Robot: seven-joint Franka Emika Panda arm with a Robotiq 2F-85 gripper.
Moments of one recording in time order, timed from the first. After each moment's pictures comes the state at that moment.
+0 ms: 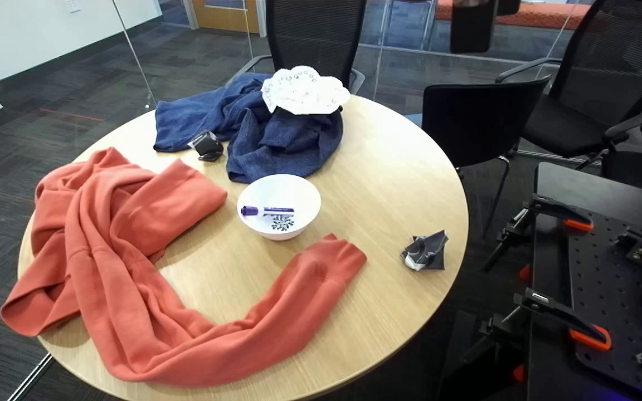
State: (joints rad) arm 0.08 -0.27 0.18 -2.24 0.12 1.76 0.31
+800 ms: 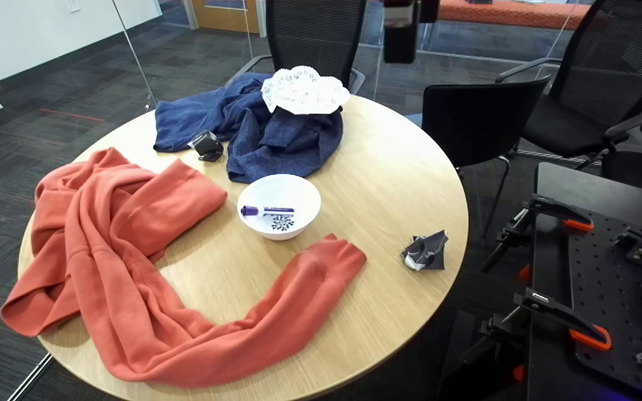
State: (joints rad) arm 0.09 -0.18 0.17 -2.21 0.01 1.91 0.16
